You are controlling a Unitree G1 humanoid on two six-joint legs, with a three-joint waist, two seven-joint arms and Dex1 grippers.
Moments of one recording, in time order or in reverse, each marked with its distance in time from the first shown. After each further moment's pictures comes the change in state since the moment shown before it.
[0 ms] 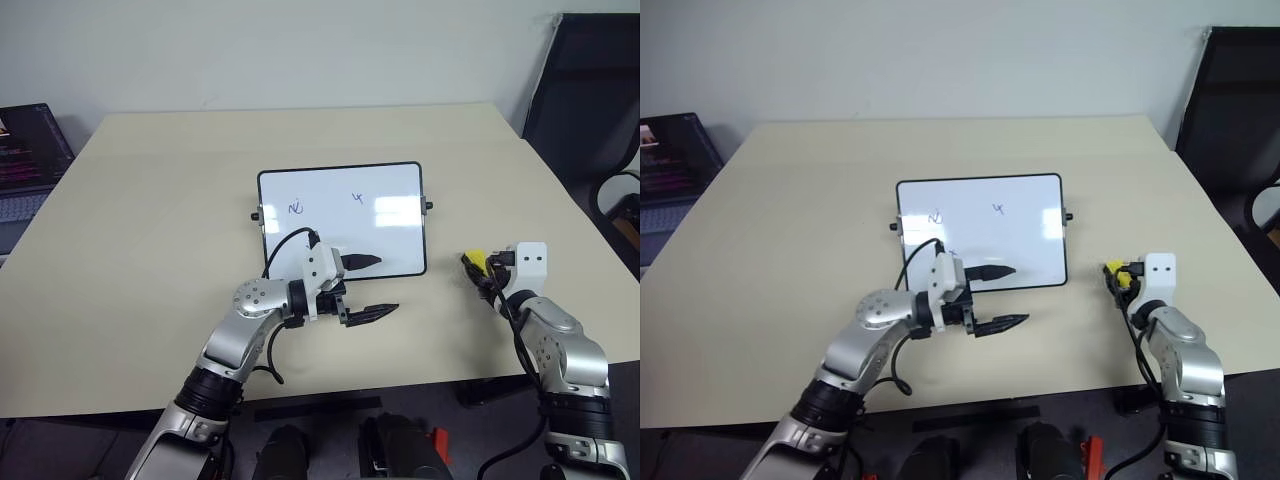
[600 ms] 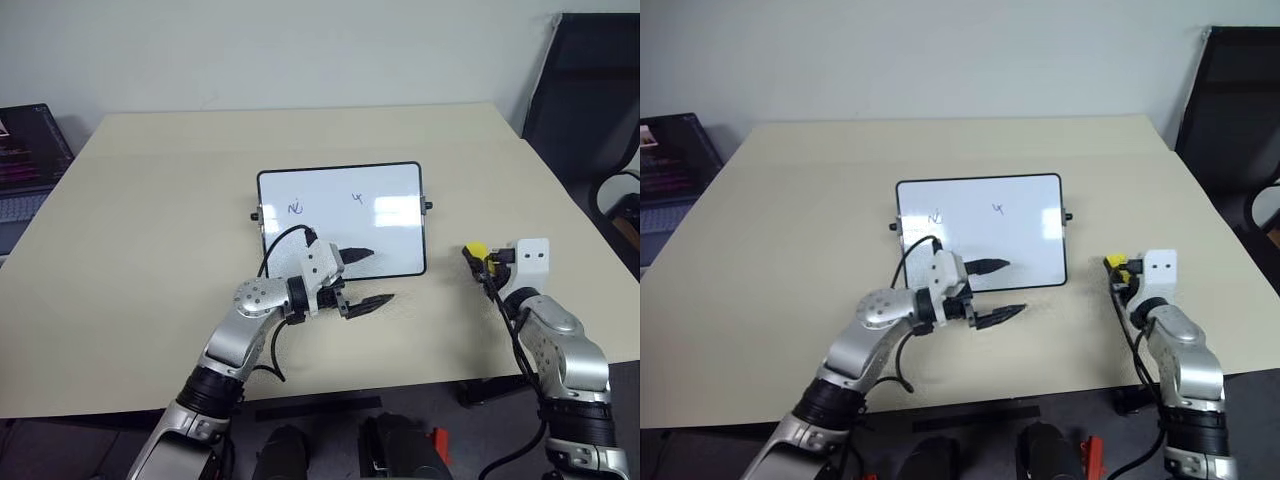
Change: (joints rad) left arm -0.004 -0.016 0.009 0.040 0.078 -0.022 0.122; right arm 0.035 0.000 0.058 -0.107 -0.048 -0.089 -0.020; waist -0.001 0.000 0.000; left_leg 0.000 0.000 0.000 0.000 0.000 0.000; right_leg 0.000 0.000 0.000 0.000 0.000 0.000
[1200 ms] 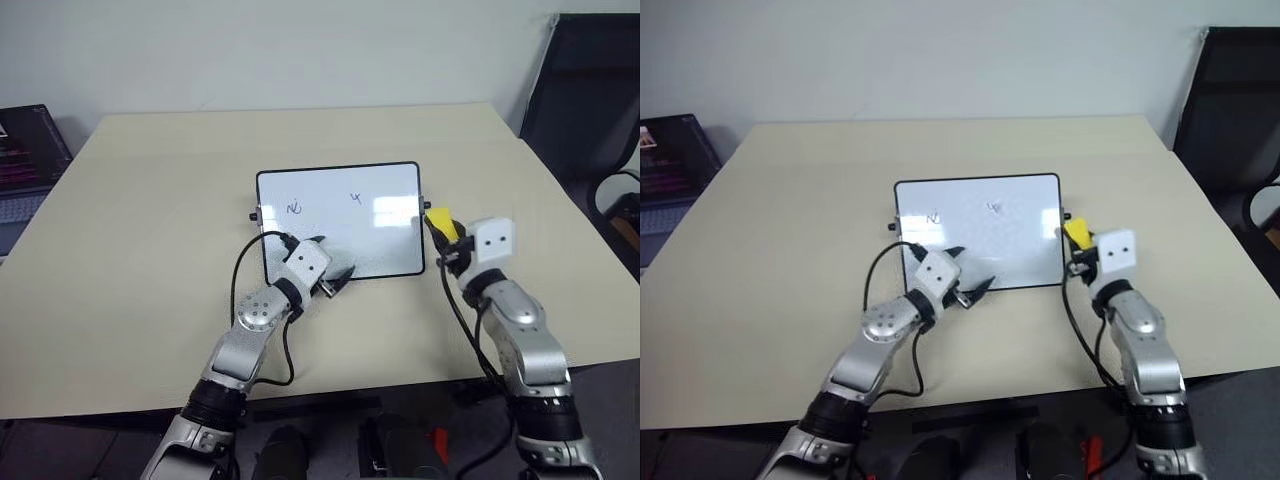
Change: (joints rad) left arm 0.069 -0.040 0.046 0.021 0.275 0.010 0.428; right arm -0.103 0.107 0.166 -0.020 -0.107 -0.208 -0.020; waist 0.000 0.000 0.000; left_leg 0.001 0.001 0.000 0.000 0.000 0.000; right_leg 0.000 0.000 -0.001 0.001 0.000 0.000
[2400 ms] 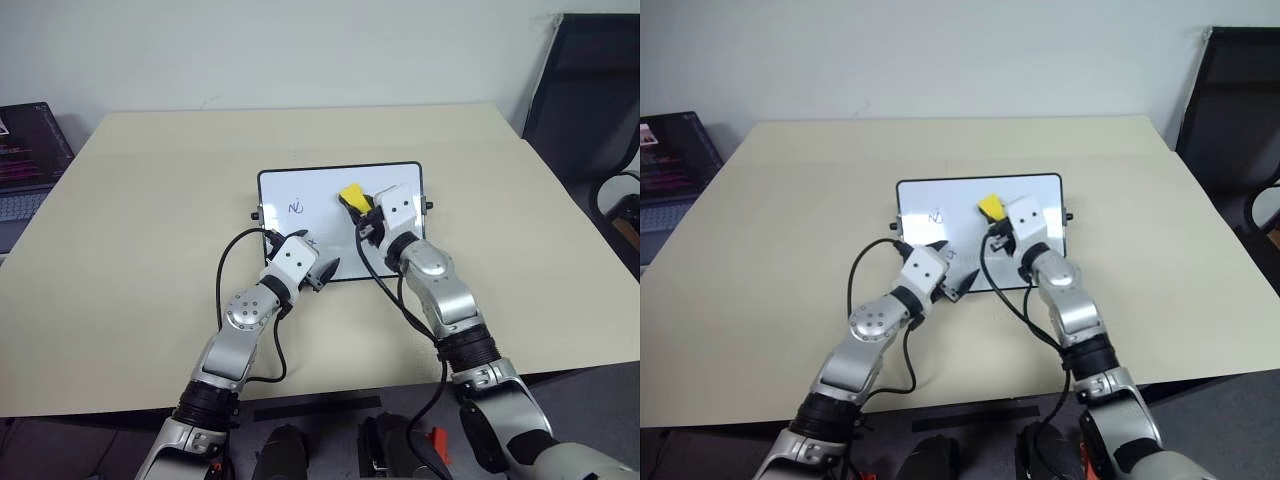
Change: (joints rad) left arm 0.011 0.021 0.038 -0.014 0.034 -0.002 0.030; right arm -0.342 0.185 0.163 0.437 -0.081 -0.136 0.044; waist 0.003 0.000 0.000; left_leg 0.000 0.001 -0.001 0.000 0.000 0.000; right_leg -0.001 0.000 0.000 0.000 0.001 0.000
